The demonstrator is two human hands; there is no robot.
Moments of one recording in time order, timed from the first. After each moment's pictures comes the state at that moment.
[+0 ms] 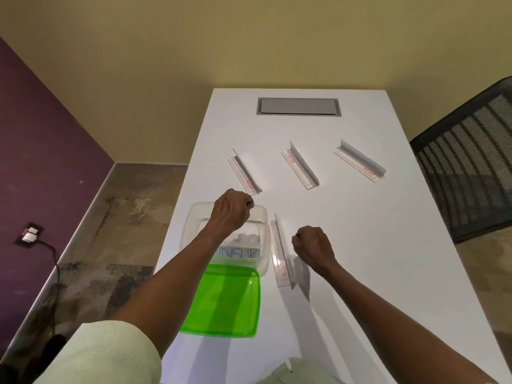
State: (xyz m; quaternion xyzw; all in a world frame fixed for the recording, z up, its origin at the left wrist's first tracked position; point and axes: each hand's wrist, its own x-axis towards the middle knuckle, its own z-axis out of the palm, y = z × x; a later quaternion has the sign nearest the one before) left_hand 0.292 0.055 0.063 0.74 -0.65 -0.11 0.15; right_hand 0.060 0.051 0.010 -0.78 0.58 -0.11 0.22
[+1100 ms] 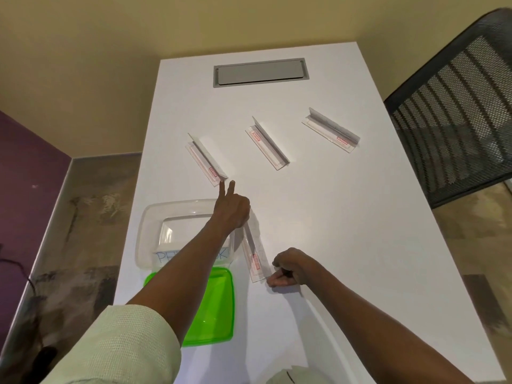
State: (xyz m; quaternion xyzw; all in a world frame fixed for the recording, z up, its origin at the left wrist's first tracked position) left_hand 0.226 -0.010 -0.015 0.62 -0.76 -0.03 -0.18; right_hand 0.038 0.054 -0.039 -0.26 0.68 0.08 0.69
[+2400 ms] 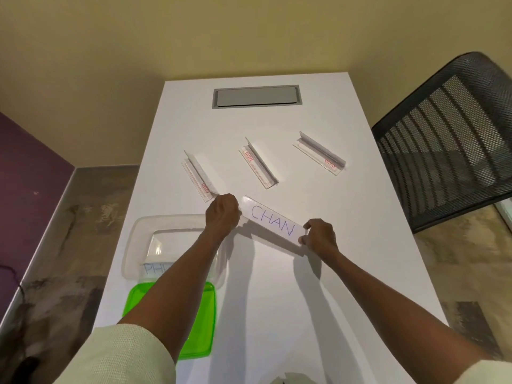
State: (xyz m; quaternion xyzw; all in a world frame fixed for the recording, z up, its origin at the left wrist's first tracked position) left_hand 0.198 -0.032 0.004 0.79 -0.58 -0.17 0.09; right_hand -0.056 -0.032 -0.005 -0.56 0.72 -0.09 0.40
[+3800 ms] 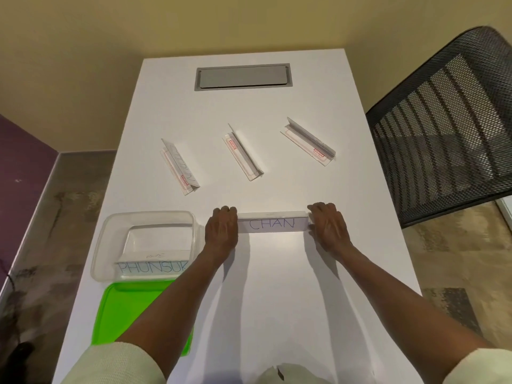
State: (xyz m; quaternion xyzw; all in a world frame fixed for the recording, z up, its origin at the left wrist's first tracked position) left_hand 0.146 -0.003 -0.053 0.73 -0.68 -0.01 0.05; right_hand -0.137 -0.068 -0.055 -0.83 0.54 -0.07 0.11
